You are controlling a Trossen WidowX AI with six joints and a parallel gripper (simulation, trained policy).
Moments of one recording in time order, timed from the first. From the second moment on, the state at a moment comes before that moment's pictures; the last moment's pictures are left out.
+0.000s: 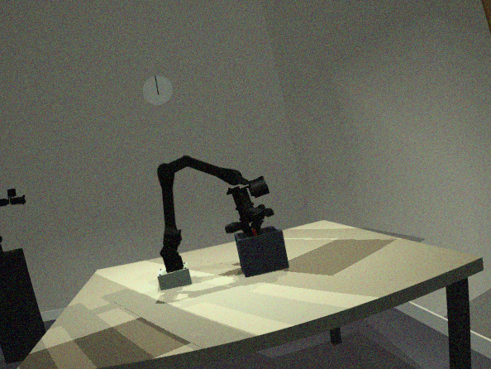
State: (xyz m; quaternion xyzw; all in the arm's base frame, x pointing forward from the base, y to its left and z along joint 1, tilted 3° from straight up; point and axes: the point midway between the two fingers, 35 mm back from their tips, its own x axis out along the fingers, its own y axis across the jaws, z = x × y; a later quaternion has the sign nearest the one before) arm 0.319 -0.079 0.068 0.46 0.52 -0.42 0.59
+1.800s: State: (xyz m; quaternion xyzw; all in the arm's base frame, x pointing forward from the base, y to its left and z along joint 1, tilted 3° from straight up) arm 0.321 -0.047 0.081 0.52 0.58 -0.38 0.49
